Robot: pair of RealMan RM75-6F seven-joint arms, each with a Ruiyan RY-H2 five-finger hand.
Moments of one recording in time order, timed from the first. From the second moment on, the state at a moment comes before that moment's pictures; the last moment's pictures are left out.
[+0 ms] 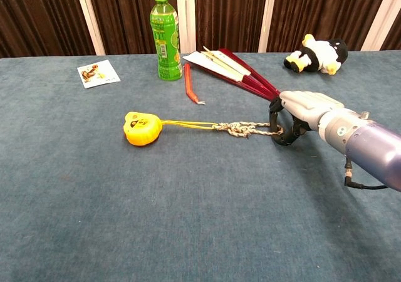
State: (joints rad) left arm -0.09 -1.14 0.00 -1.60 1.59 1.51 0.02; right arm 0.73 -1.83 0.30 -1.16 -0.91 0.96 -0.48
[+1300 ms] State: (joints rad) left arm -0.08 -1.15 0.00 -1.60 1.62 1.54 0.04; right arm 0.64 -1.59 0.26 -1.47 -0.97 1.09 -0.47
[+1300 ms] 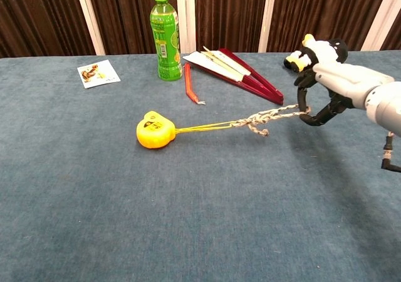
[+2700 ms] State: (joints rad) left arm -0.07 -1.16 0.00 -1.61 1.64 1.56 0.08; right arm 0.58 -1.28 0.37 -1.33 -0.83 1.07 -0.36
